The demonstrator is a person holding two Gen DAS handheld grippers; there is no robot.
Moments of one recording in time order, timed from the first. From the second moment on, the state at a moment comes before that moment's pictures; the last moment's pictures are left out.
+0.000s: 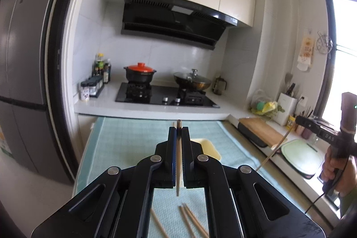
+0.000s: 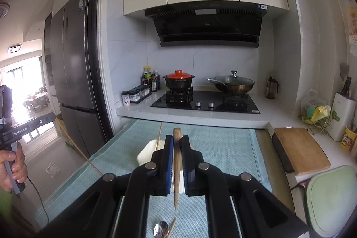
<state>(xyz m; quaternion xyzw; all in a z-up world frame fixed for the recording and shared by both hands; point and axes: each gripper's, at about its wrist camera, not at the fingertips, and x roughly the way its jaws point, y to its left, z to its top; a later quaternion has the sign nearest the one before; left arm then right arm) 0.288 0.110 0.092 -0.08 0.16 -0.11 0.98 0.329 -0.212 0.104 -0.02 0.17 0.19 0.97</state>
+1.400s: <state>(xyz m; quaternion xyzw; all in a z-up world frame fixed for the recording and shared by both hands) 0.471 0.071 0.010 -0.08 0.32 -0.08 0.94 0.539 -0.171 0.029 0.04 0.31 0.16 0.94</state>
